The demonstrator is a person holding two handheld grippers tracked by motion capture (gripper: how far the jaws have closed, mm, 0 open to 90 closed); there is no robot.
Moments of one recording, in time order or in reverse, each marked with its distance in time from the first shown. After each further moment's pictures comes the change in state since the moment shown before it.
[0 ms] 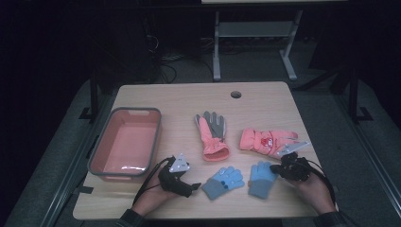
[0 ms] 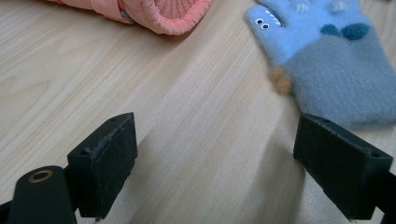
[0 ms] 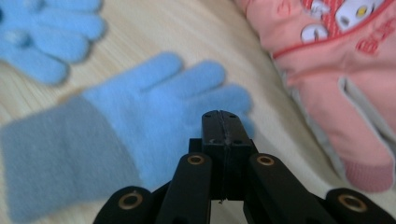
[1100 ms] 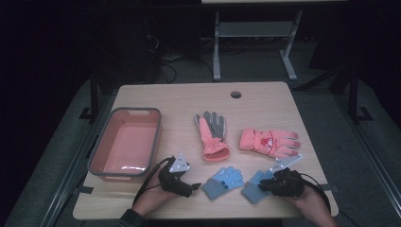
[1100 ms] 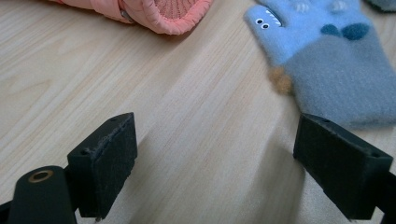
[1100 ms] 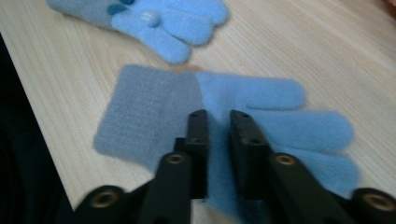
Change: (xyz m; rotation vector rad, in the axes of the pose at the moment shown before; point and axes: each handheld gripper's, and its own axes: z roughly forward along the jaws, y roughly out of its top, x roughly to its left) left arm 0.000 0.000 0.000 0.002 0.002 0.004; right arm 0.042 -0.013 0.001 -0.017 0.190 -0.082
